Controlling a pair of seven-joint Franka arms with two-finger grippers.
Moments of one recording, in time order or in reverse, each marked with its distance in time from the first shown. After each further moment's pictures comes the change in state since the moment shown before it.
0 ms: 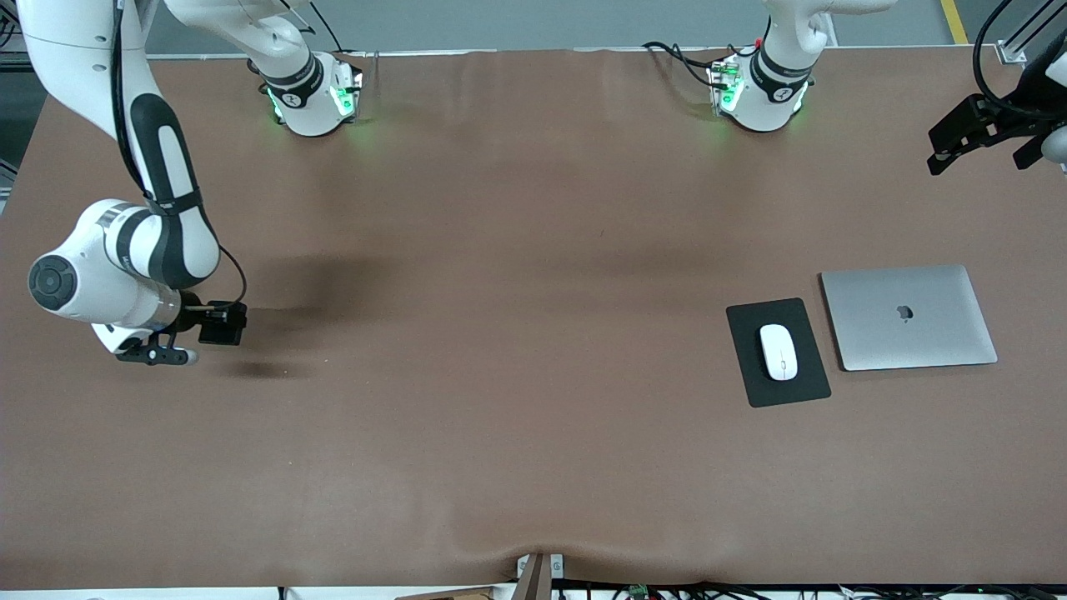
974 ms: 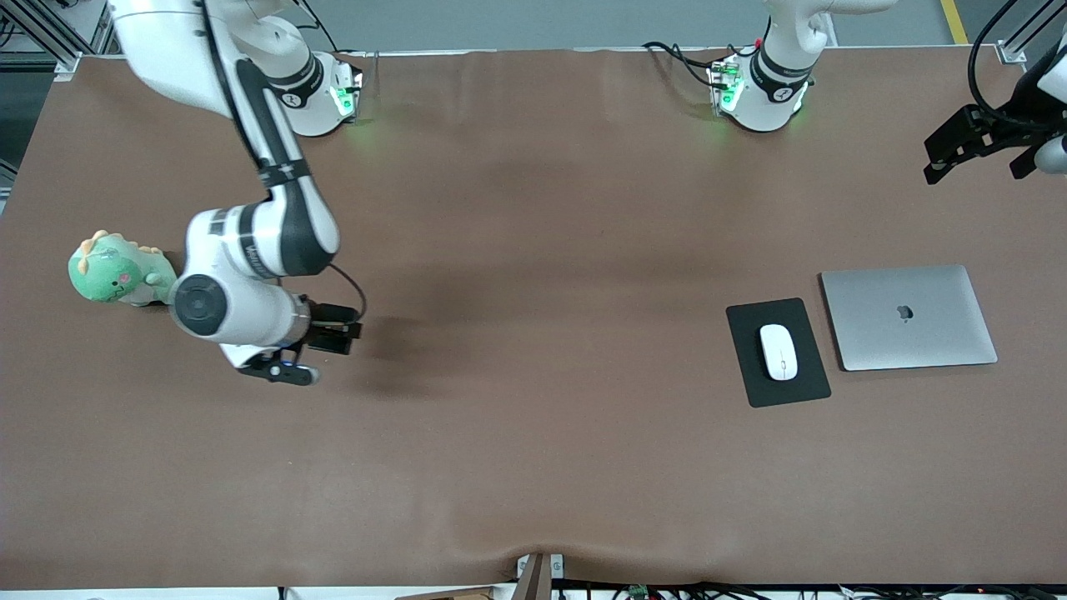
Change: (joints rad) left arm 0.000 0.007 -0.003 0.001 0.002 0.021 0.002; right arm 0.186 0.023 0.153 0.271 0.008 -0.281 0.481
